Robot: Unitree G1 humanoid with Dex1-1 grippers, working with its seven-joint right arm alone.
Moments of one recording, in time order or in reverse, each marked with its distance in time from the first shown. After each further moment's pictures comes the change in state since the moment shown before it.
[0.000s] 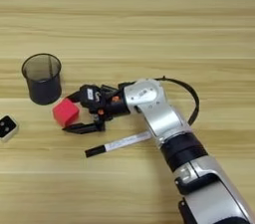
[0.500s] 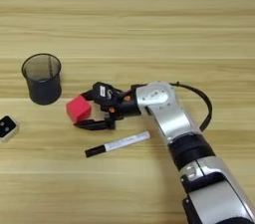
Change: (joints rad) arm 0.000 -0.022 -0.054 0.096 0.000 -0.026 -0.016
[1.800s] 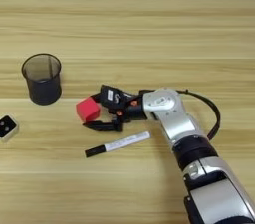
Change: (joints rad) arm -0.009 -0.005 -0.011 0.168 -0.040 -0.131 -0.074
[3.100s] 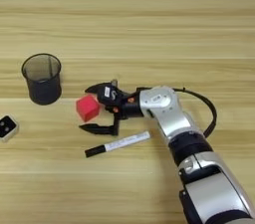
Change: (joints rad) arm -0.029 0.020 0.005 0.040 -0.007 -0.014 -0.023
